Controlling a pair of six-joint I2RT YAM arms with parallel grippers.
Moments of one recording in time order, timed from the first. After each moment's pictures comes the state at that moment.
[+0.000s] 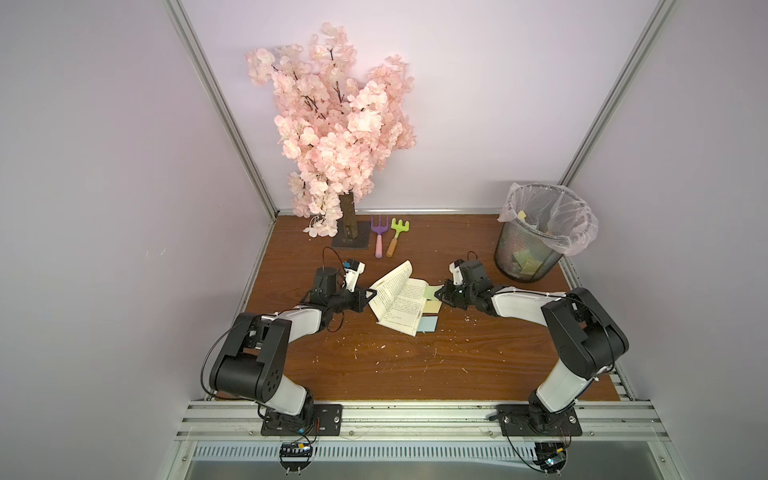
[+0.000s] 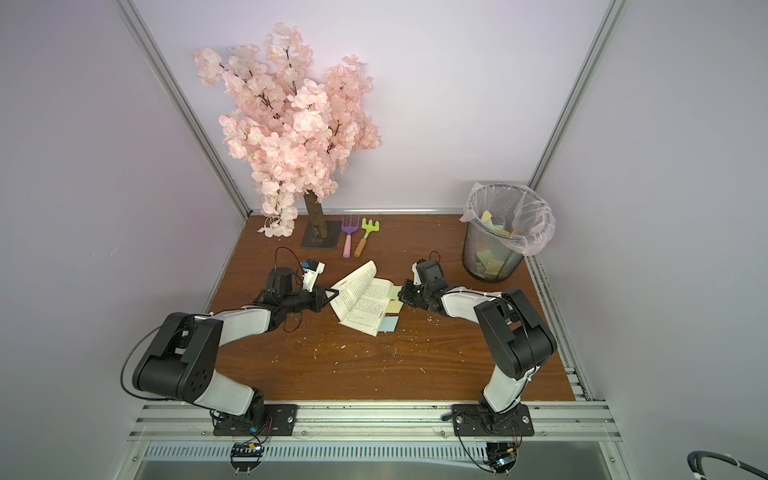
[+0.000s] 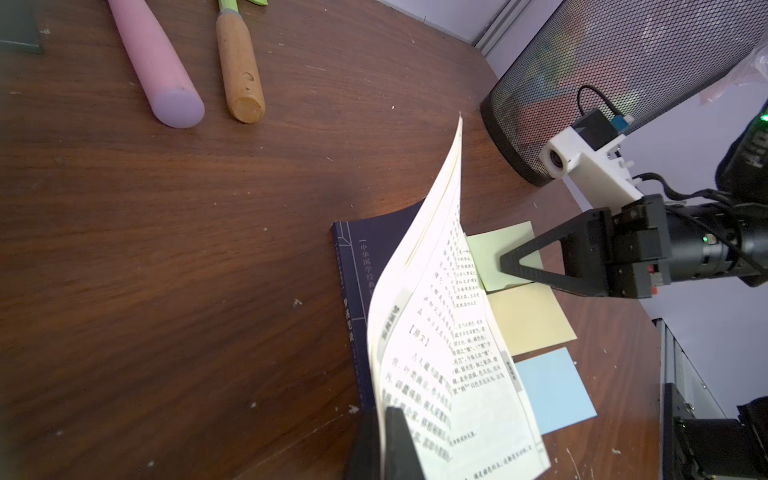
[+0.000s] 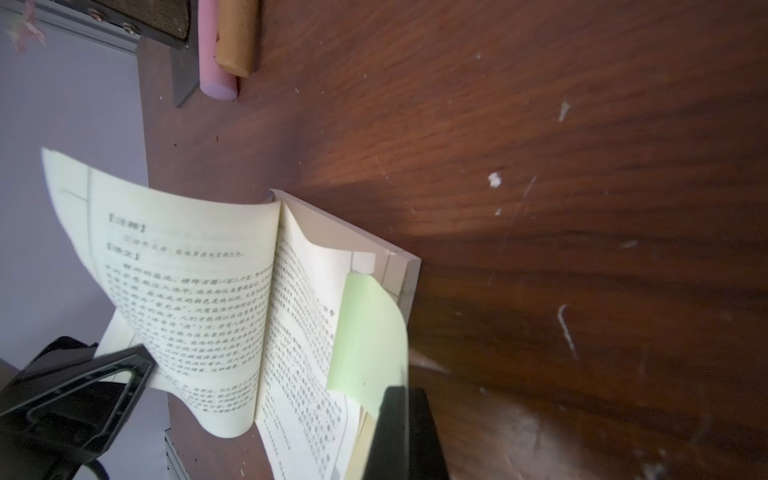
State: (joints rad) left arm -0.18 1.52 0.55 0.32 0.67 -0.18; right arm 0.43 1.71 0.83 0.07 -0.32 0.79
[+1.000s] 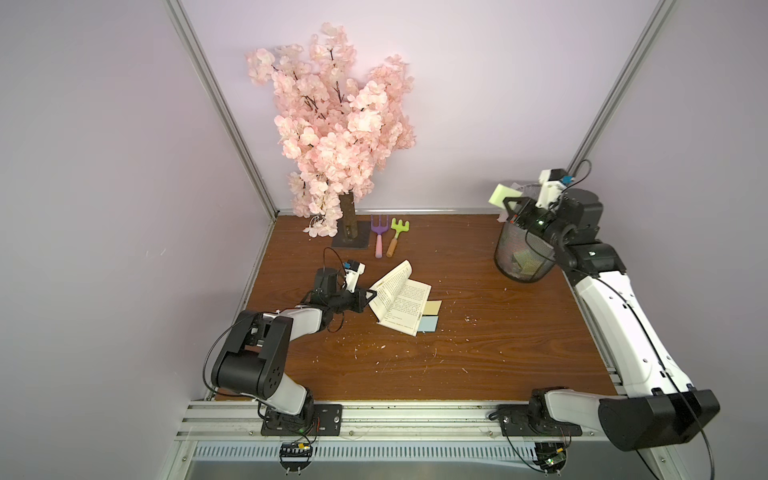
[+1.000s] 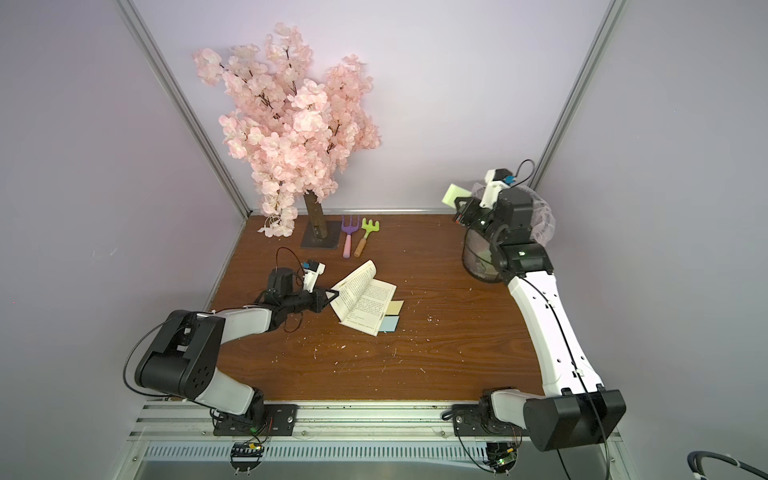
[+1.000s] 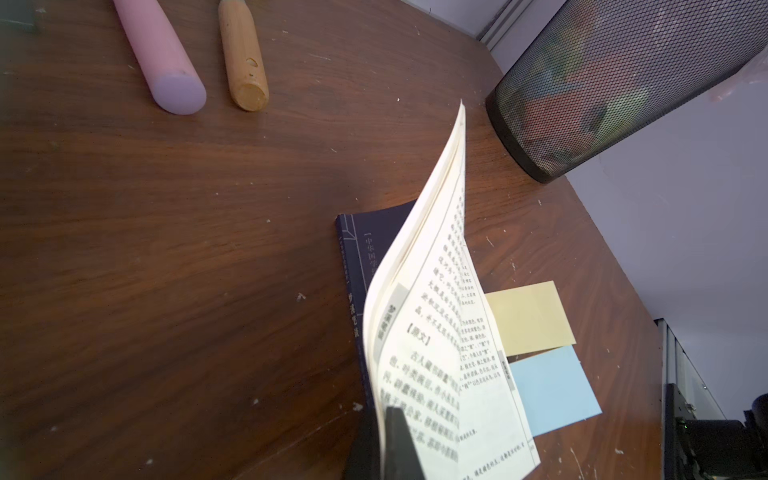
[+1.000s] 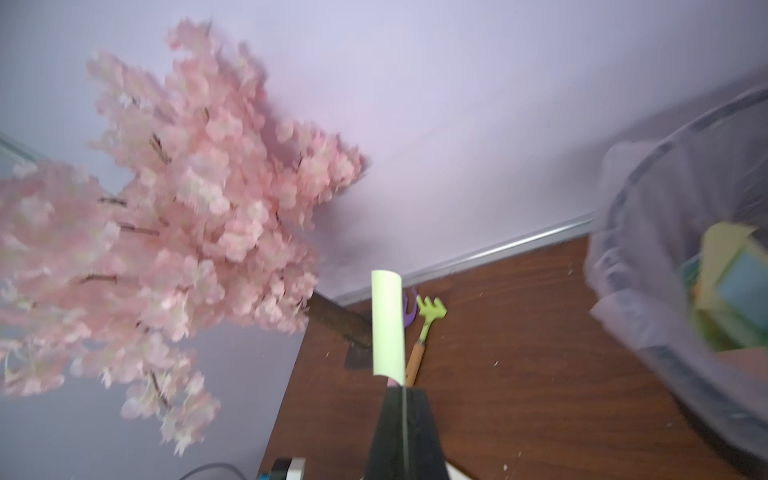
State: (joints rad) left arm -0.18 1.54 0.55 0.32 0.67 -0.18; right arm 0.03 1.29 1.47 -0.39 -0.21 0.61
